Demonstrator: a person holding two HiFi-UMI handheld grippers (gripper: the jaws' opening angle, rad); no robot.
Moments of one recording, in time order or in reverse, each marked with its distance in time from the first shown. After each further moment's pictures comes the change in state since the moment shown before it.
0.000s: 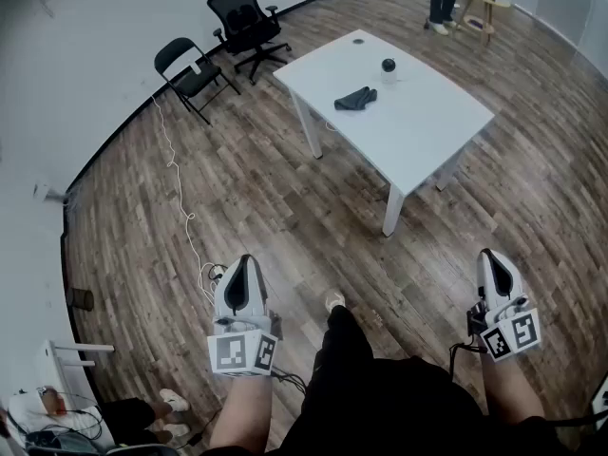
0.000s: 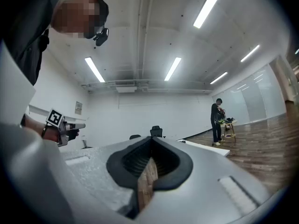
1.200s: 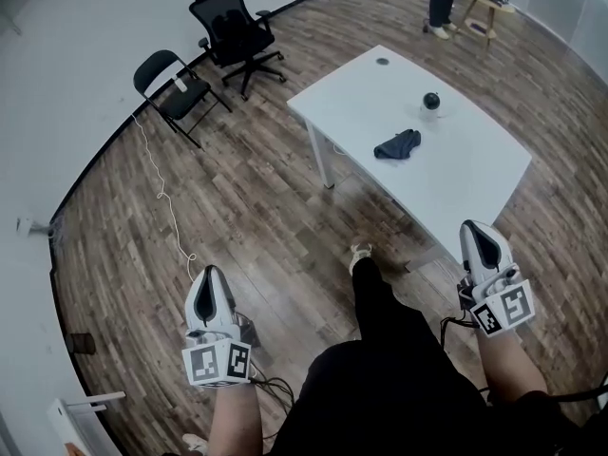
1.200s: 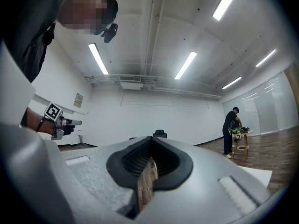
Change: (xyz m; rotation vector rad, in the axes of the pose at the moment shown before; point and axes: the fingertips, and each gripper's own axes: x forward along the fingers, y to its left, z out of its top) left arm 0.188 0.227 0.008 -0.024 -0.004 0.073; right arm 0.313 0.048 0.007 -0.112 -0.053 0.057
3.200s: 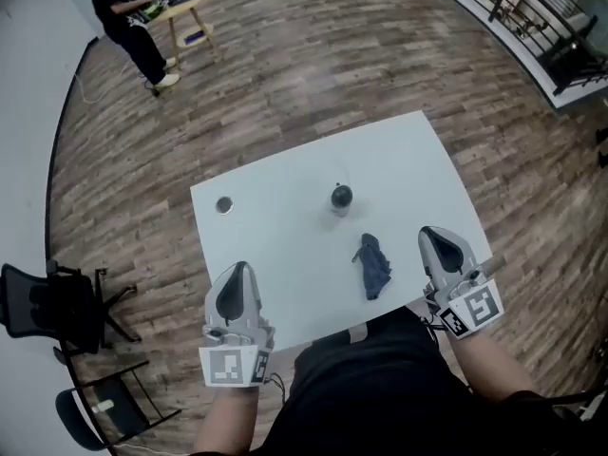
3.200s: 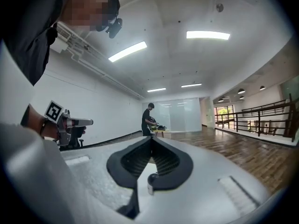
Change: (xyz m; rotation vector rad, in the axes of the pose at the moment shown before) left arm 0.592 -0.285 -0.043 0.029 0.067 -1.420; right arm 0.210 -0.157 -0.048 -0.006 0.105 -1.095
